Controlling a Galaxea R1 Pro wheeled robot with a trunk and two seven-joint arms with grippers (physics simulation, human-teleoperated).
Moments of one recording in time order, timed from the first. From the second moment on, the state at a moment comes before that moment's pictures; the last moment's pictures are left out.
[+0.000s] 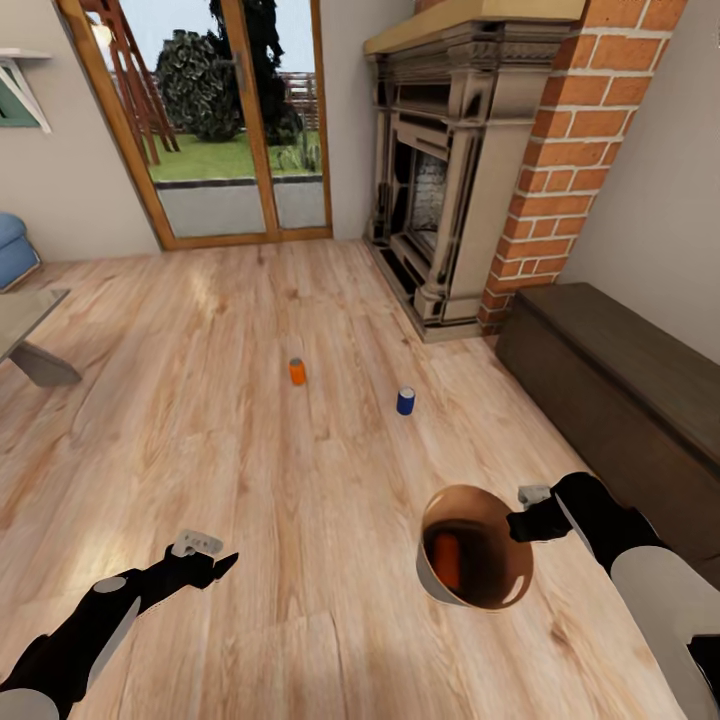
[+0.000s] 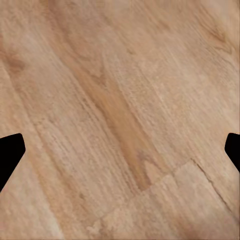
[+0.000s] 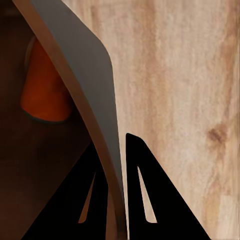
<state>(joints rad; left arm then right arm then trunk) -0.48 0.29 -0.05 -0.75 0.06 0.12 -0.51 -0.87 -0.27 0.07 -0.55 0.23 0.88 0.61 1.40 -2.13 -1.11</state>
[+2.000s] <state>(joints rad) -0.48 0.28 -0.06 -0.72 0.05 0.12 -0.50 -0.87 -0.26 0.08 -0.55 0.23 0.88 0.61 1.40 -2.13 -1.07</state>
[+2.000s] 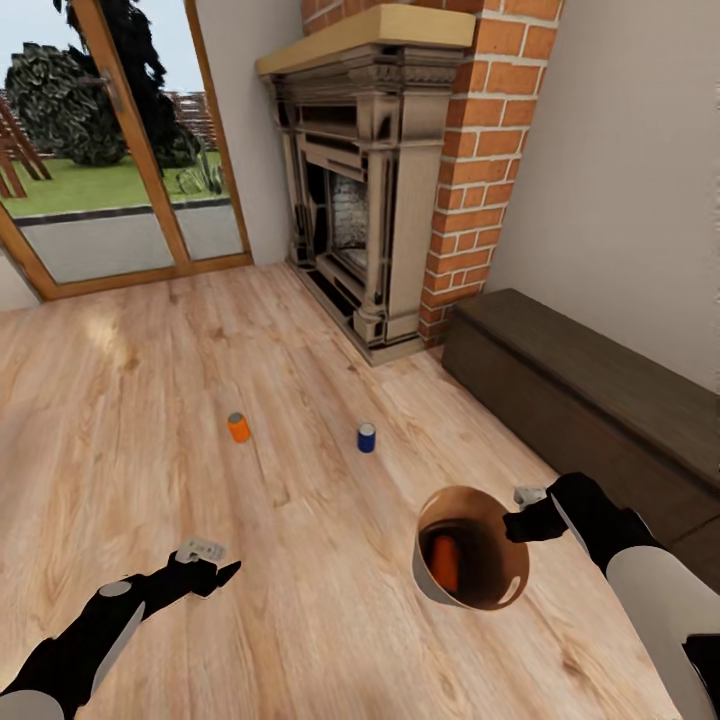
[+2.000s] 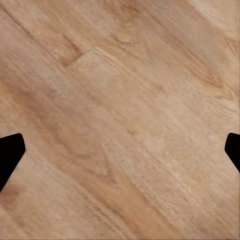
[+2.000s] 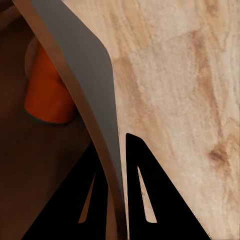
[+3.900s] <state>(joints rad) -0.48 0.28 -0.06 -0.71 0.05 0.12 -0.50 -0.87 -0.25 0.08 -0.55 0.24 0.88 0.61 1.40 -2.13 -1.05</state>
